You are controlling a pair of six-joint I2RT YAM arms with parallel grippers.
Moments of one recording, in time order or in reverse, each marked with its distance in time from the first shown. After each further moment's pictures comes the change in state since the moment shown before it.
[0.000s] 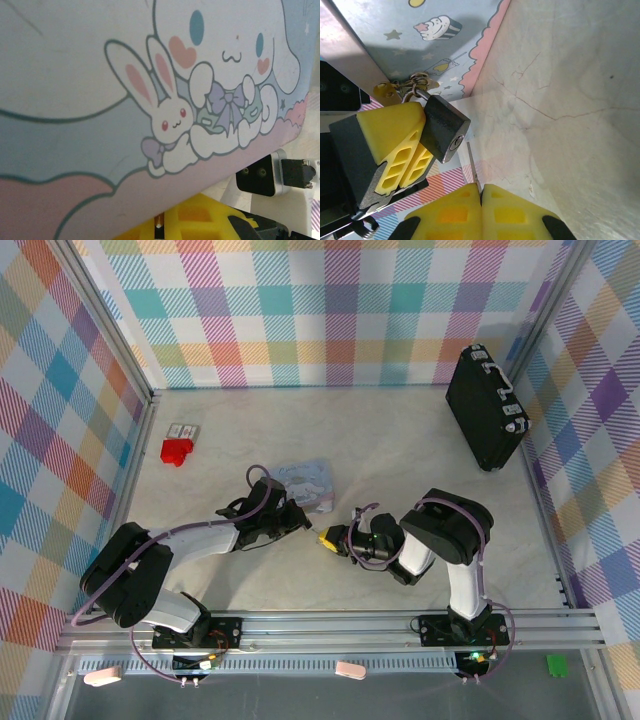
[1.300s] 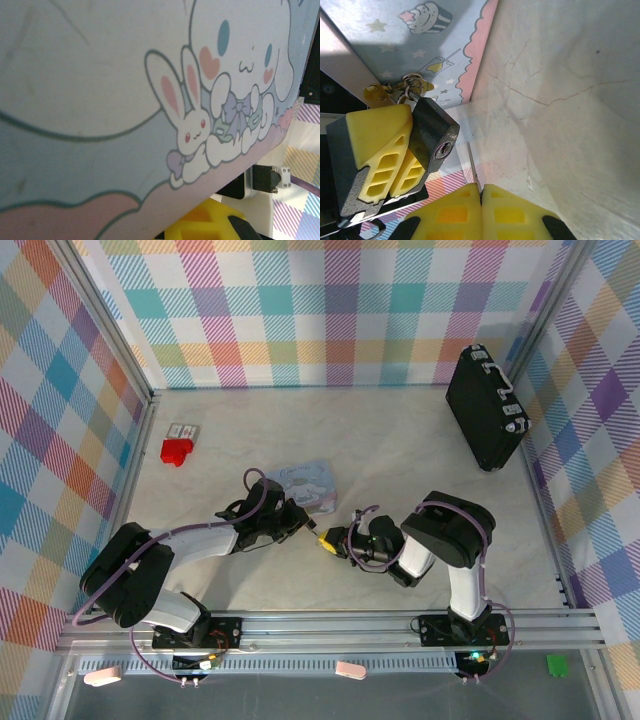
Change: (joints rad) left arm 0.003 -0.001 -0.029 0.077 0.064 -0.149; right arm 0.026 -0.029 -0.016 -0.024 0.043 0.032
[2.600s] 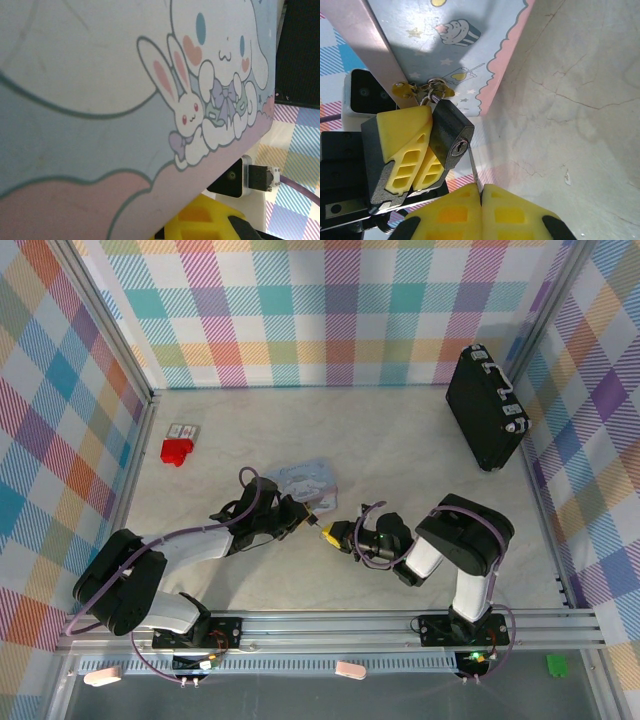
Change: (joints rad) left arm 0.017 -0.051 -0.024 0.059 0.038 -0.034; right arm -0.042 -0.106 -0.030 -0.012 -0.003 -0.005
